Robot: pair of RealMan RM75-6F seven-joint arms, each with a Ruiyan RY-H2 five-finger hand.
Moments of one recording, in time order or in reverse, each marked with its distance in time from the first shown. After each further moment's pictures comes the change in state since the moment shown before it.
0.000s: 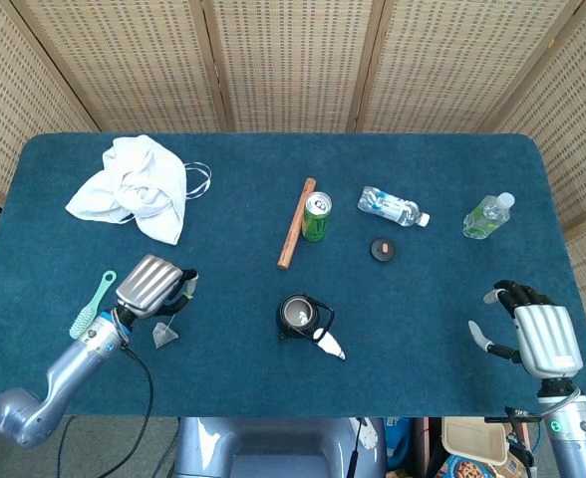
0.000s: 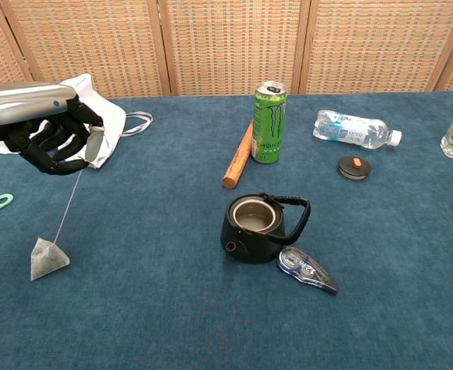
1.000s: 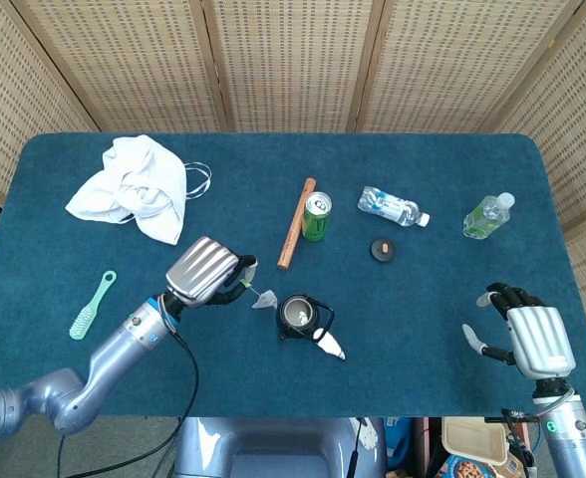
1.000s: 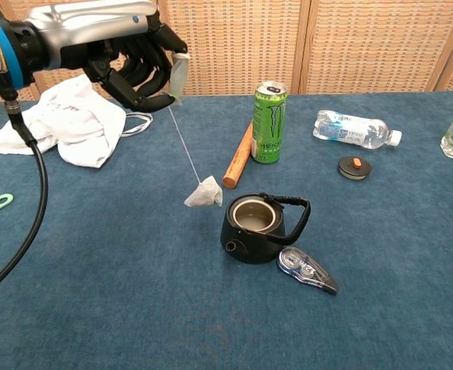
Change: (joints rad) left arm -0.143 -0.043 -0.149 -0.140 -0.083 -0.002 0.069; right arm 0.001 -0.005 -0.002 0.010 -0.014 -0.025 0.015
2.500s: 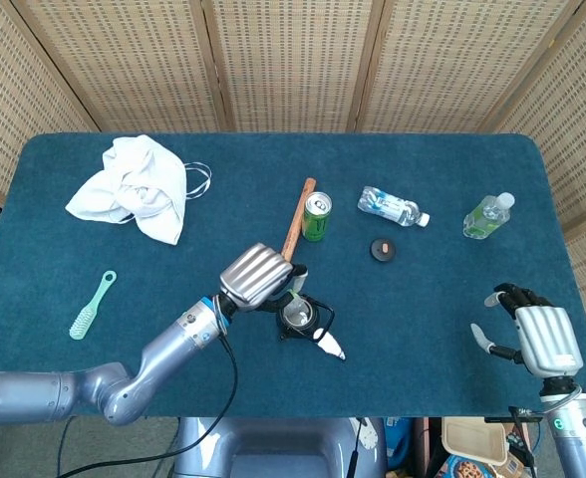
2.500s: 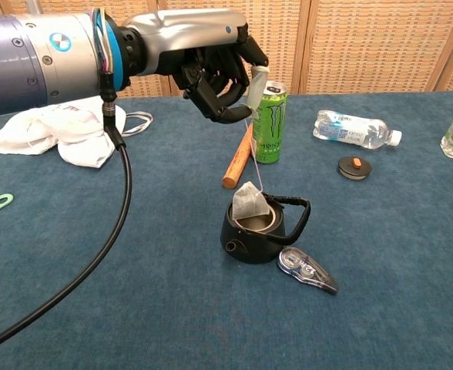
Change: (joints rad) left arm -0.206 -0.119 -0.012 0.004 -0.239 -0.045 0.120; right arm -0.005 0.002 0.004 0.044 0.019 -0.024 0.056
